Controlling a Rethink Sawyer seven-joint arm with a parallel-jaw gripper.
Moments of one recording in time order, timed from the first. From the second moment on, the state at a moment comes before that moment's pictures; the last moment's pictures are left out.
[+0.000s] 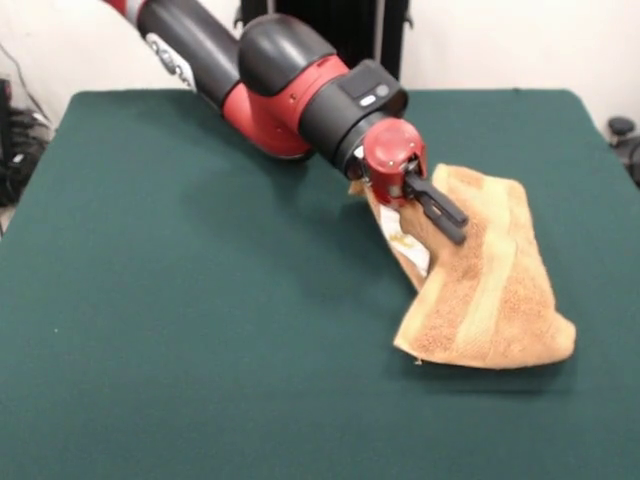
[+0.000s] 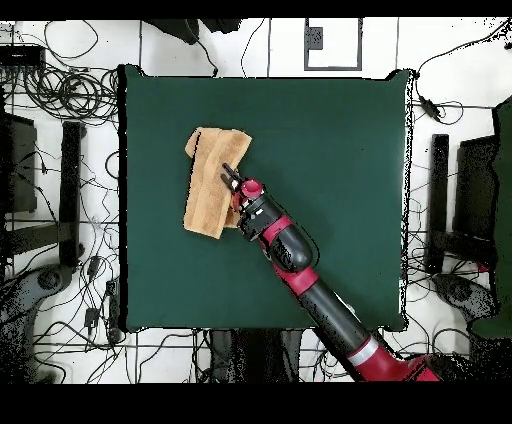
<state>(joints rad) -1.34 0.56 1.02 1.83 -0.42 -0.01 1.96</state>
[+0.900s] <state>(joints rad) -1.36 0.61 1.05 1.76 -0.48 0.27 1.96</state>
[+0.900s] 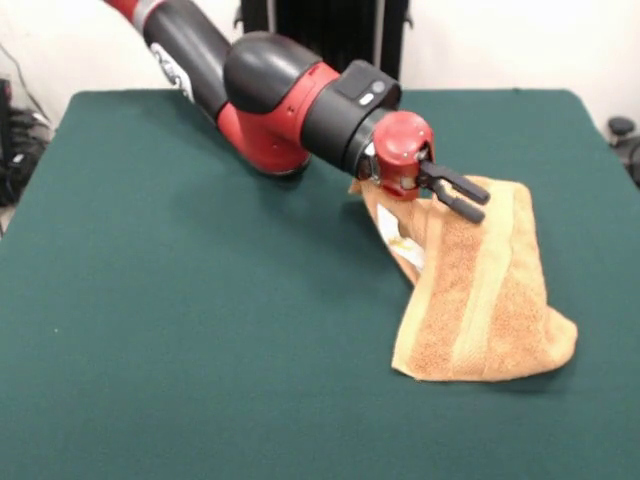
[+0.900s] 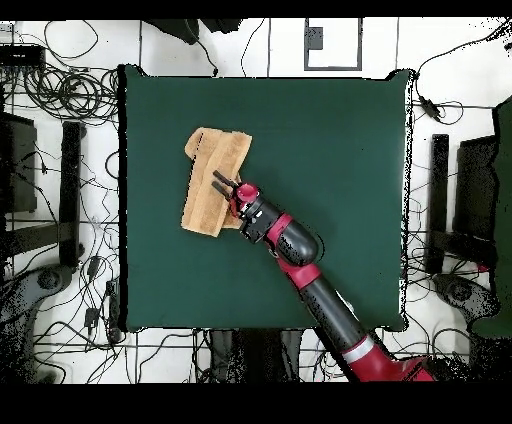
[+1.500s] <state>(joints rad) -1.26 0.40 1.03 1.76 -0.67 0.20 1.96</state>
